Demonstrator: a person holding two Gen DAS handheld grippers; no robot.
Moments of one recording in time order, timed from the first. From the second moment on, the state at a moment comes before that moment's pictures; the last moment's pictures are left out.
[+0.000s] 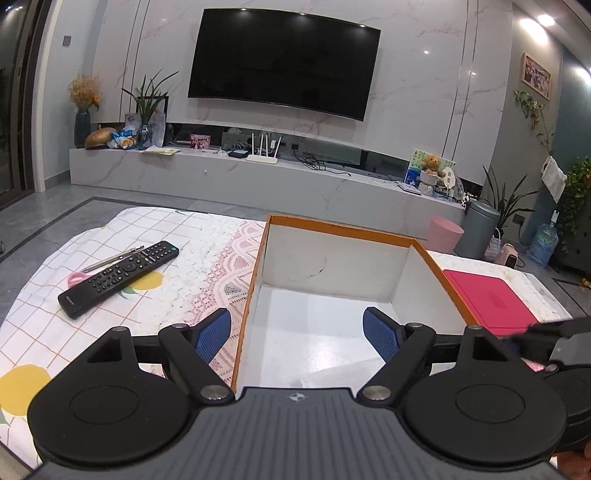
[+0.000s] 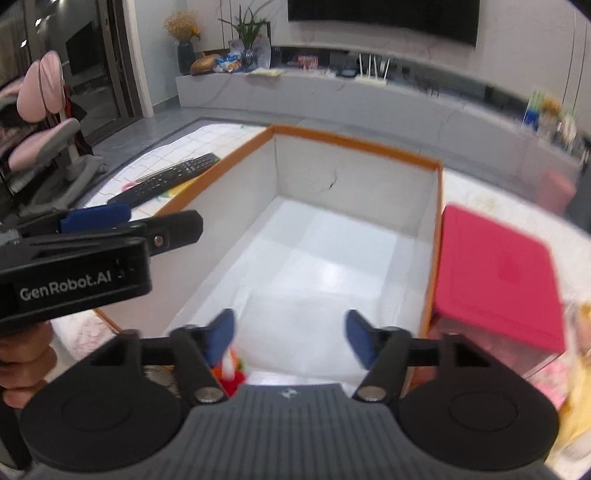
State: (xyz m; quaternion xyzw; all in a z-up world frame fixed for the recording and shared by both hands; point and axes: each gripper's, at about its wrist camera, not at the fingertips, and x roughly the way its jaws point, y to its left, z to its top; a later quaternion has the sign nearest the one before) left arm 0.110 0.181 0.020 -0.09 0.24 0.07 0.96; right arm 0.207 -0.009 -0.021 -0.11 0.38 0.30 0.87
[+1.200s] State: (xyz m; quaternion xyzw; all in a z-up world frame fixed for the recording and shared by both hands) left arm 0.124 0.048 0.066 -0.07 0.20 -0.01 0.98; right arm 0.202 -0.164 0.019 -0.14 0.29 0.23 0.92
